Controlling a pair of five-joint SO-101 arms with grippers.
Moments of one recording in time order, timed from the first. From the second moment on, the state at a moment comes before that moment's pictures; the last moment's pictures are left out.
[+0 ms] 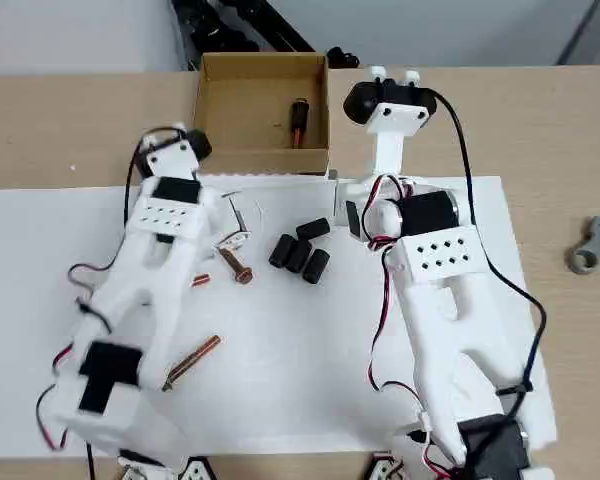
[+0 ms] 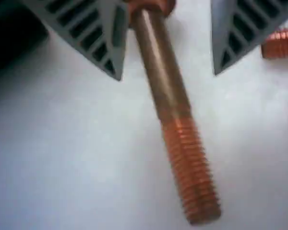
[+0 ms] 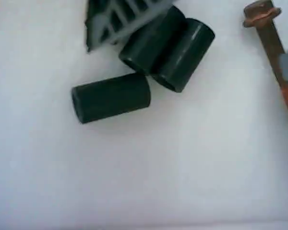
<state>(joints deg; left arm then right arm) 6.3 10.9 12.6 71.8 38.1 -16.2 -16.1 14.8 63.6 -14.6</state>
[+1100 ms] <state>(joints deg) 6.3 16.8 3.3 75.6 24.2 -16.2 -16.1 14.8 63.6 -14.6</state>
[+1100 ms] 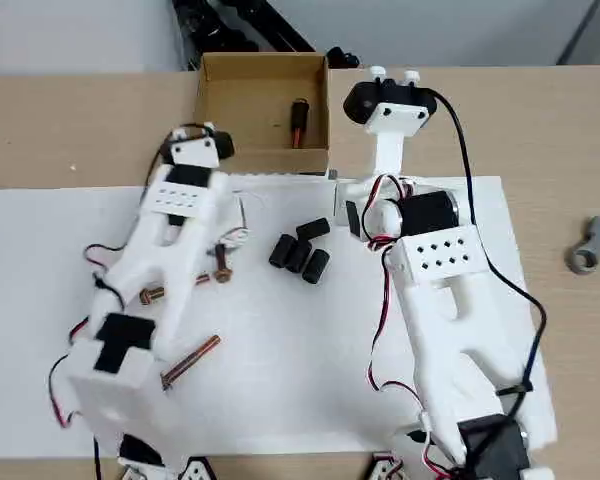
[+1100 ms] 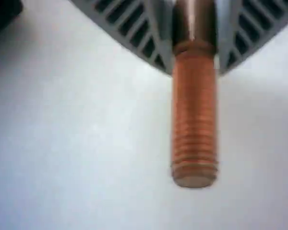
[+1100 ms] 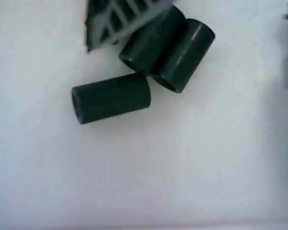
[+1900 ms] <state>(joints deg) -2.3 5.2 3.3 94.8 -75.9 -16.2 -16.1 14.8 63.6 -14.6</state>
